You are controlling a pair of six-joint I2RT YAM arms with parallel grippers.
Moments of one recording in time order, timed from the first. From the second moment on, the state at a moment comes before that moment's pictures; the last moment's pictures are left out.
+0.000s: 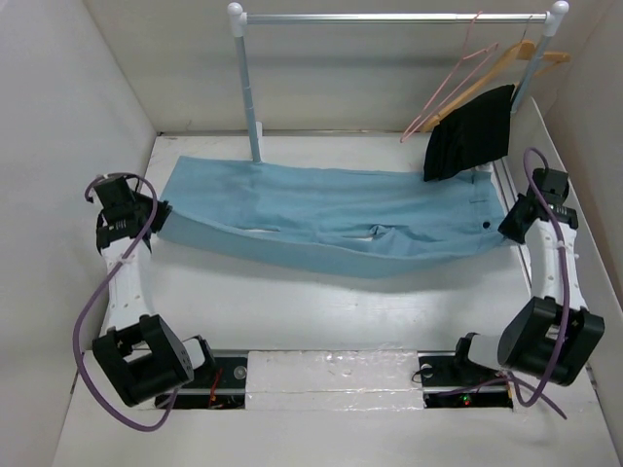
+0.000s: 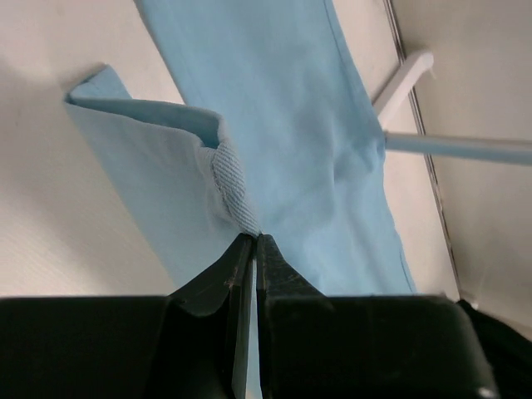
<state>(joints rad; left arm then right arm) 0.40 1.18 0.97 -0.46 0.17 -0.82 -0.38 1.26 1.08 -0.73 0.16 0.29</state>
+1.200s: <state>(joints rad) 0.28 2.15 1.96 -0.51 -0.08 -0.65 -0.24 1.94 1.61 -0.43 -0.10 0.15</state>
